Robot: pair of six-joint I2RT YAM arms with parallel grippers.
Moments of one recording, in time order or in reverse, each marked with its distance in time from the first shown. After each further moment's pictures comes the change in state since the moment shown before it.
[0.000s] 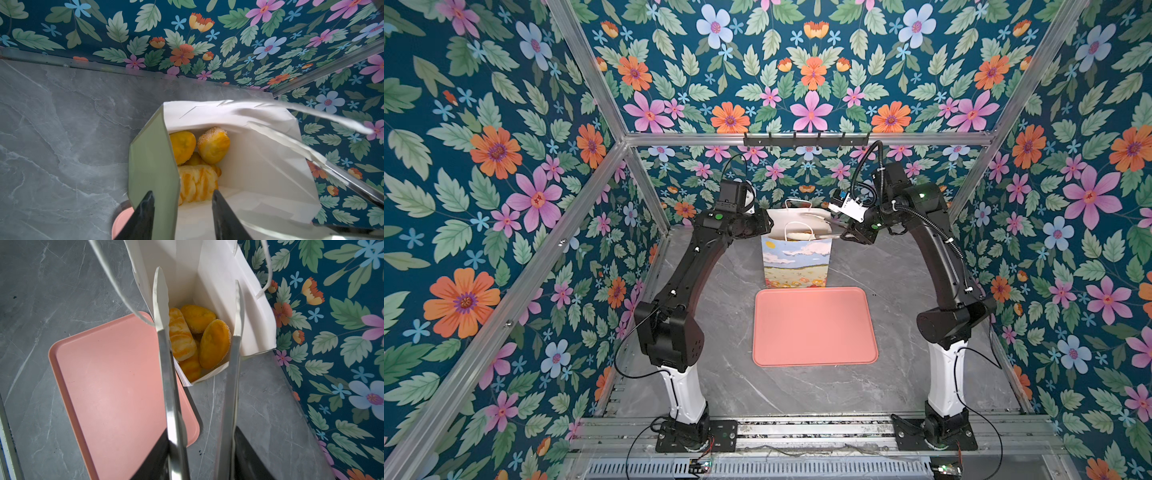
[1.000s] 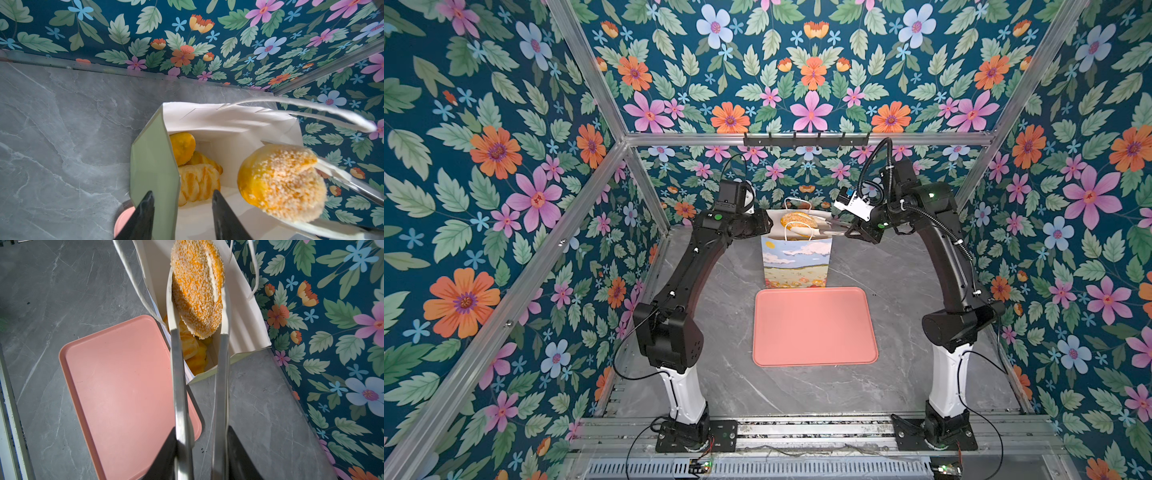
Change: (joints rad) left arm 0.000 -0.008 -0.007 0.000 -0.008 0.008; right arm -0.025 -0.040 -0.034 0.001 -0.038 -0.001
